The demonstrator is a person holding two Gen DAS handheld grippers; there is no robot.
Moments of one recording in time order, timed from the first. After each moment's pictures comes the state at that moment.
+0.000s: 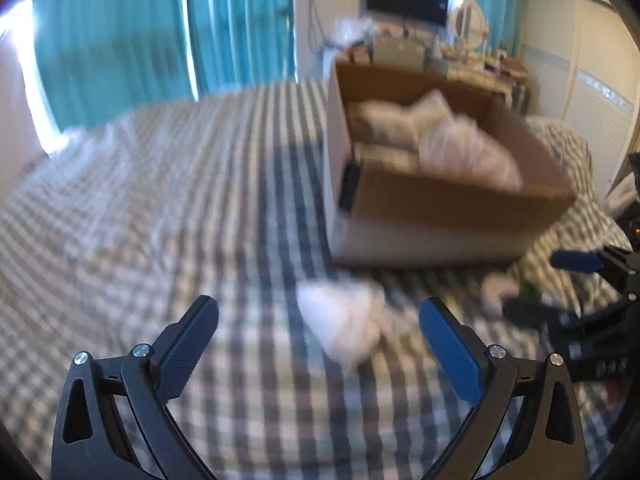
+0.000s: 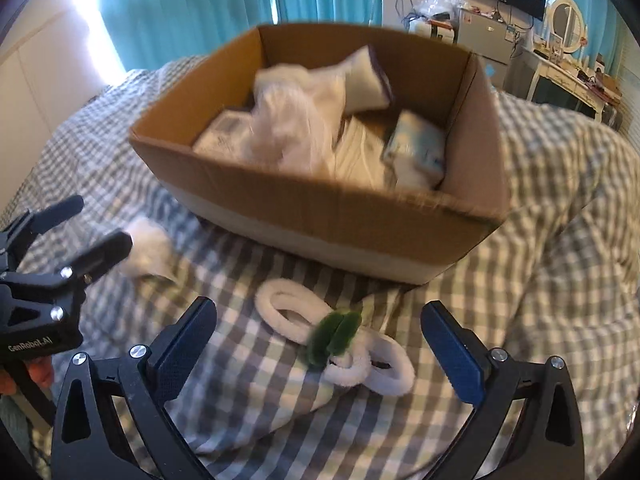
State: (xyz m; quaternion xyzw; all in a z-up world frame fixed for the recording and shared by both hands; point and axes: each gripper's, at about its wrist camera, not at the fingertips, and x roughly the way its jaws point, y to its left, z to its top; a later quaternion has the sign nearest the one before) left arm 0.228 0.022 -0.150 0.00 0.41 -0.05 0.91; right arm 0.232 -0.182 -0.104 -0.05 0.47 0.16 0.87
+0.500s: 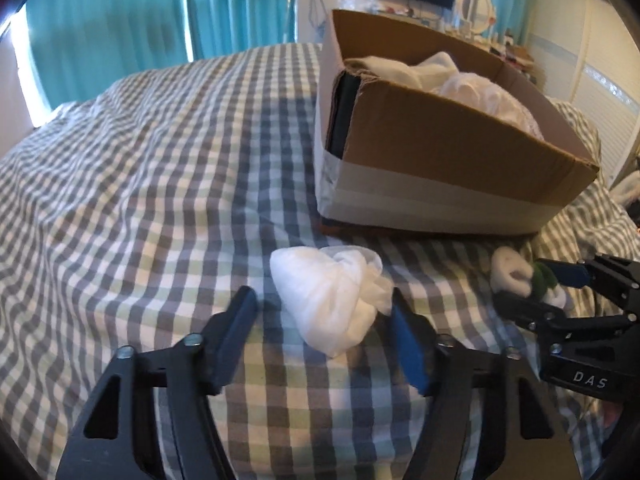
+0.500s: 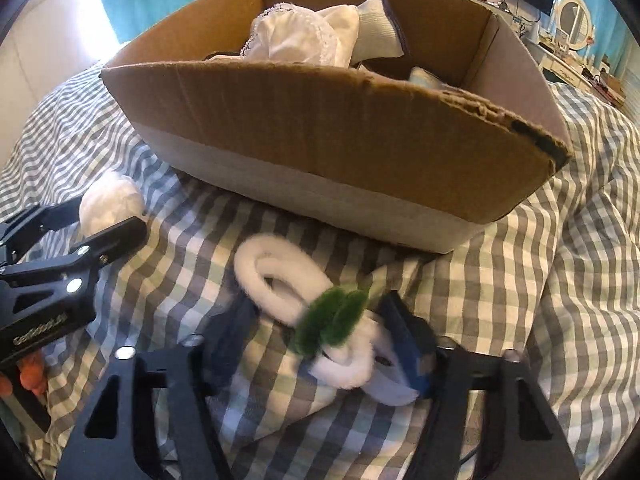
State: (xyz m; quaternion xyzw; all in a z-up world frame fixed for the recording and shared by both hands) left arm 0.236 0.014 -0.172 0.00 0.43 -0.04 0.90; right arm 0.239 -0.172 -0.151 -0.08 0.50 0.15 0.85
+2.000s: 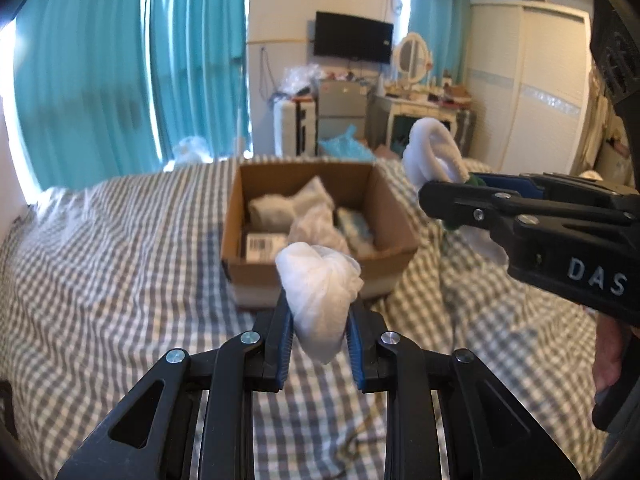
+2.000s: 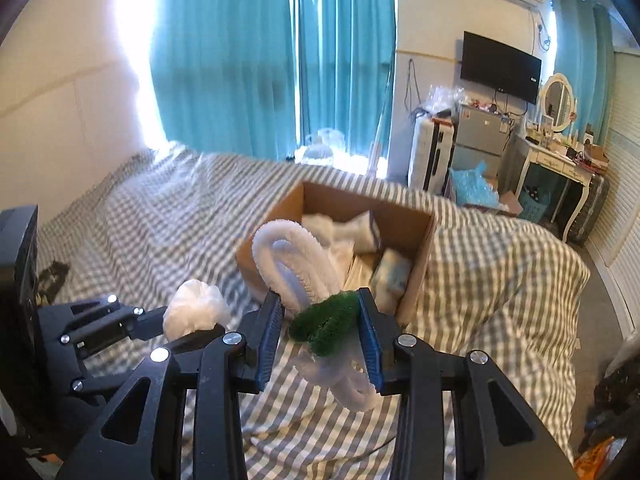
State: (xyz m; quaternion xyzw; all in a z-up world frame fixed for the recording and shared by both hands) left arm 0.155 -0.047 -0.028 0.01 0.32 -0.12 0.94; right arm 0.144 -0.198 0.035 -0.07 0.33 0.19 0.92
